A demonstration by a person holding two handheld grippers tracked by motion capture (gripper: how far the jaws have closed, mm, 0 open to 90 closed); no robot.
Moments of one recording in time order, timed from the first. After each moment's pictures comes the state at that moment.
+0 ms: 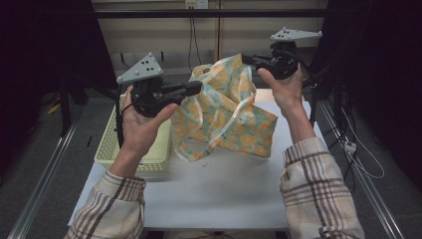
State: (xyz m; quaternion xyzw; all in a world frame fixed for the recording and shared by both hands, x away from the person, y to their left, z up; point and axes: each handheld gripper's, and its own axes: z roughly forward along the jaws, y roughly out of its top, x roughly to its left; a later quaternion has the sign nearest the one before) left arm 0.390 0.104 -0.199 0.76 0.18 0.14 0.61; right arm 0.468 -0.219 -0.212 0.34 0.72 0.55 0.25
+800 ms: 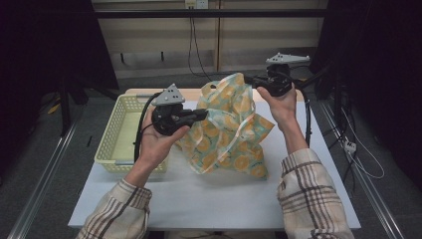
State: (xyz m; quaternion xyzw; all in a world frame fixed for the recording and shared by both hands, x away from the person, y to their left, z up) left arm 0.409 0.083 -0.290 0.81 0.22 0.11 0.53; right arm 0.482 -0.231 -0.286 0.39 0.73 0.52 0.22
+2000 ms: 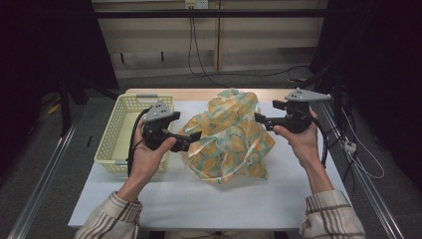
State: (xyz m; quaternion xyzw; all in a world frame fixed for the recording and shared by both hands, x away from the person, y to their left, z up) left arm 0.388 0.113 -0.318 0.79 0.28 0.14 0.52; right arm 0.396 -0.262 -0.323 0.42 0.73 0.48 0.23
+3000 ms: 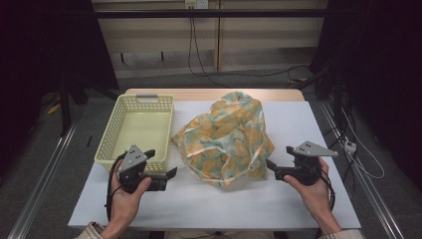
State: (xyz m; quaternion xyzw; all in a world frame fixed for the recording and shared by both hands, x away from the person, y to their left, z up) left arm 0.320 0.177 -0.392 0.78 0.35 0.17 0.50; right arm 0.299 -0.277 -0.403 0.47 0.74 0.42 0.24
